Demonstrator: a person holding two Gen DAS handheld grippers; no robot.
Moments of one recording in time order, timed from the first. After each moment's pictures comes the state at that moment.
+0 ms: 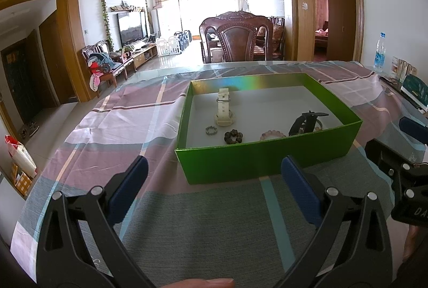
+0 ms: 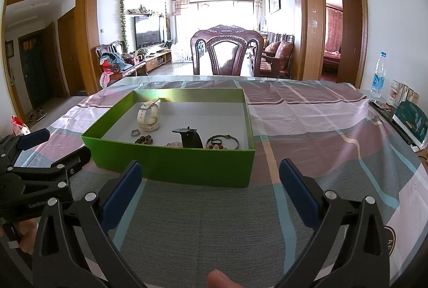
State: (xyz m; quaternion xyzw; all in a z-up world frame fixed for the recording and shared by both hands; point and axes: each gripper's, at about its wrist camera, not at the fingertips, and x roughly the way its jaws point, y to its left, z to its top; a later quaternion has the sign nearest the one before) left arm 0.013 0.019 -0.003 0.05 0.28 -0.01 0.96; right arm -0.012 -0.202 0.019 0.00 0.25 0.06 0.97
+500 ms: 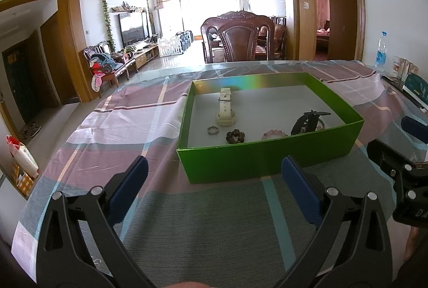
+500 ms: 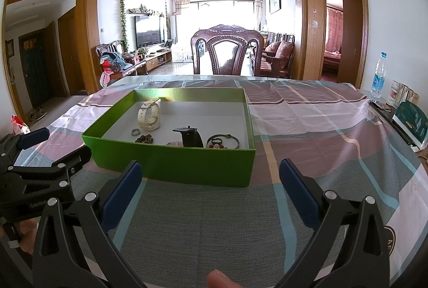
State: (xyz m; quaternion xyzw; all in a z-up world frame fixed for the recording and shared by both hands) left arm 0.011 0.019 -0.004 0.05 0.28 0.00 0.96; right arm -0.012 -0.201 0.018 0.00 0.25 0.06 0.97
